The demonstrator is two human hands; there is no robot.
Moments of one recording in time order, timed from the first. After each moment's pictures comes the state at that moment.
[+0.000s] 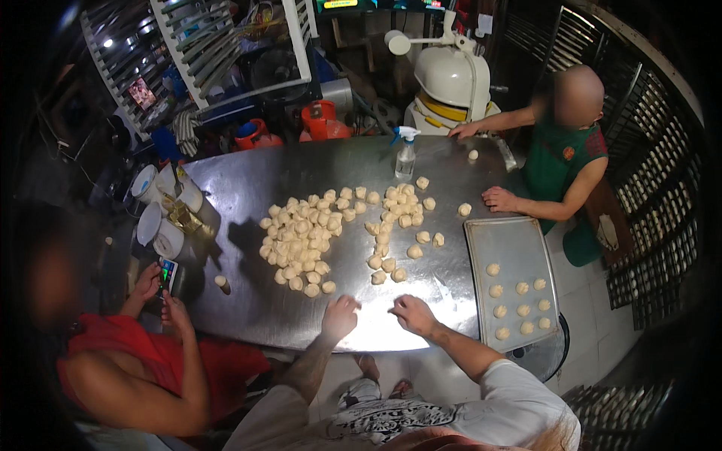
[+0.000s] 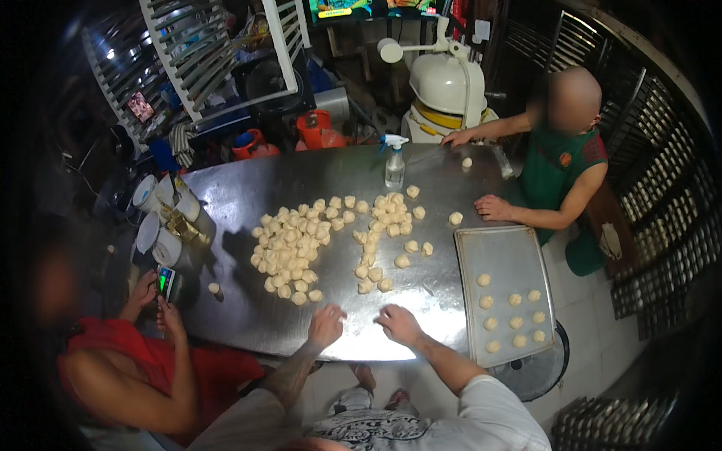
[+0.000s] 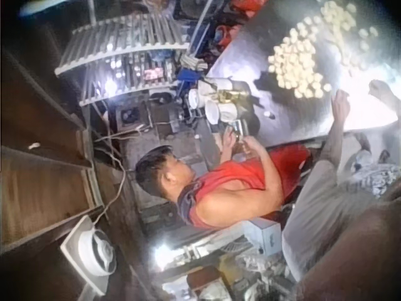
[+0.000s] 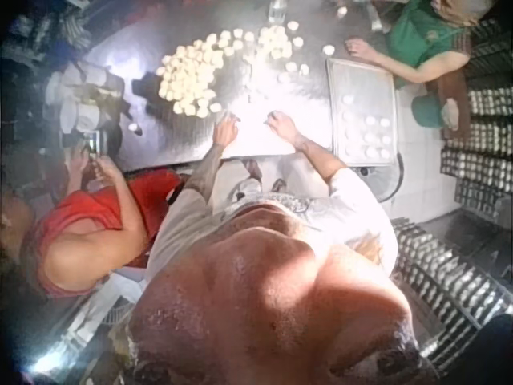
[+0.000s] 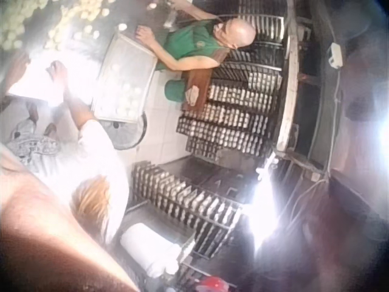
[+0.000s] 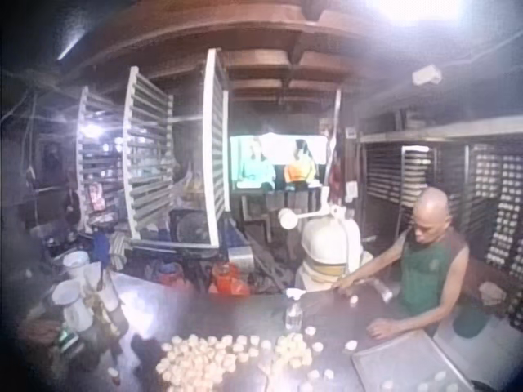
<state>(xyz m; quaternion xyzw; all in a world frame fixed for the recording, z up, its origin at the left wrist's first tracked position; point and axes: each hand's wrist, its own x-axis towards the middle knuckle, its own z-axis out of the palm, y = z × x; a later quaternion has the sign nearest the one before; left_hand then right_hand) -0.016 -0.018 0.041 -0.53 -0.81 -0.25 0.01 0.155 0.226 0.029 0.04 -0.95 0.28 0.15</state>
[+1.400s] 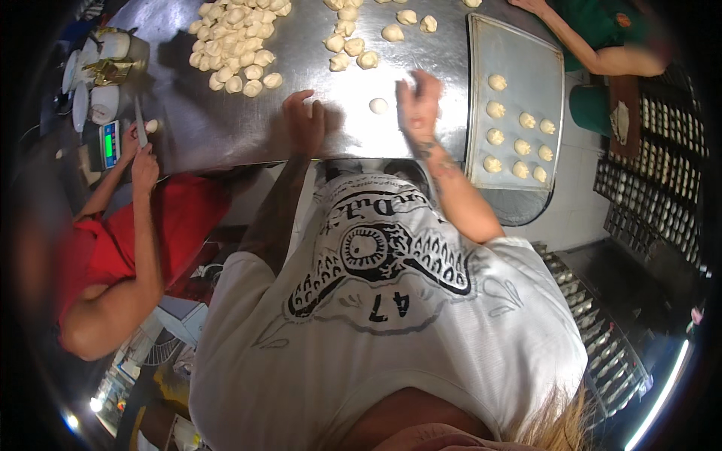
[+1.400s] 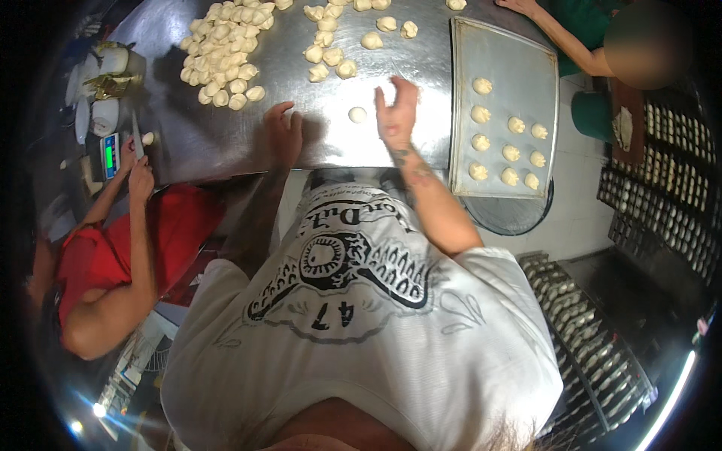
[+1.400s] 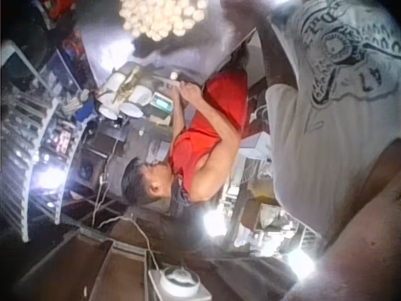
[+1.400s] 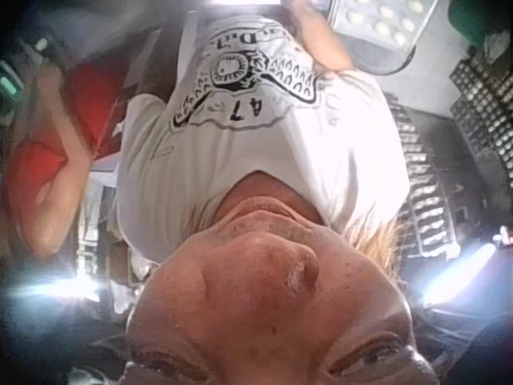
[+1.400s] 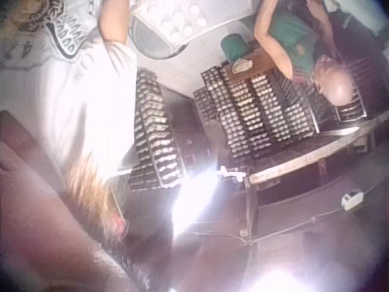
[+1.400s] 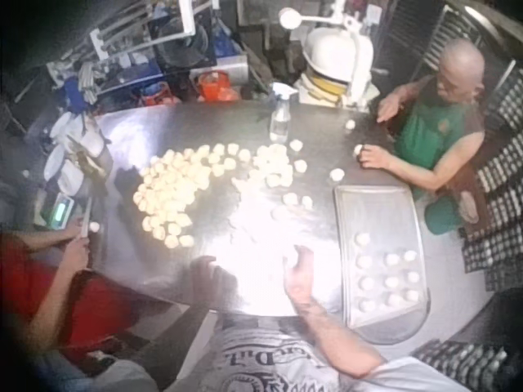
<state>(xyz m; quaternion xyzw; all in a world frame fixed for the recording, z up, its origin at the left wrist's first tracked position) 0.038 0.017 0.019 -0.23 -0.87 -0.44 0.05 0.161 0.240 0.047 -0.32 -0.81 0.36 0.34</state>
